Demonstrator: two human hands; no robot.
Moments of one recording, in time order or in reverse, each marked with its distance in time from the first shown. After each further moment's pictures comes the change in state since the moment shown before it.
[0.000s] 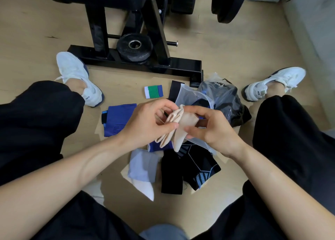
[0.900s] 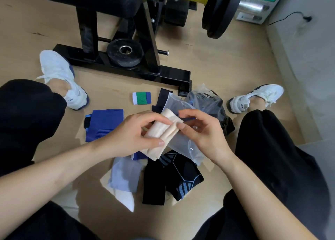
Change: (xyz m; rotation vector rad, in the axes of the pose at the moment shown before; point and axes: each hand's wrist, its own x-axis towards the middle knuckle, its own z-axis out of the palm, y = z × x) left_hand 0.004 -0.011 -0.001 -0.183 -0.261 -0.040; right_hand 0.002 0.003 -0.014 -0.059 0.205 -0.193
